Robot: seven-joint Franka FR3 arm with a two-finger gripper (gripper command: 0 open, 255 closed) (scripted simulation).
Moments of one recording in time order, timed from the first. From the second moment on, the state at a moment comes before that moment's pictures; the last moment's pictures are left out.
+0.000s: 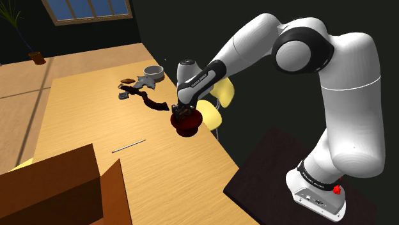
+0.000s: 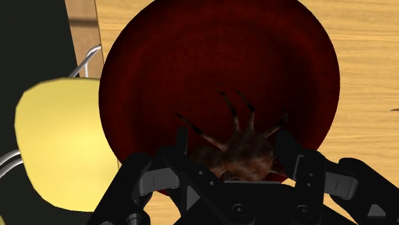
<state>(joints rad) 0.15 0.56 -0.02 -1.89 0.06 2.56 0.42</state>
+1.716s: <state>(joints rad) 0.18 0.35 -0.02 -1.91 0.04 2.37 0.46</state>
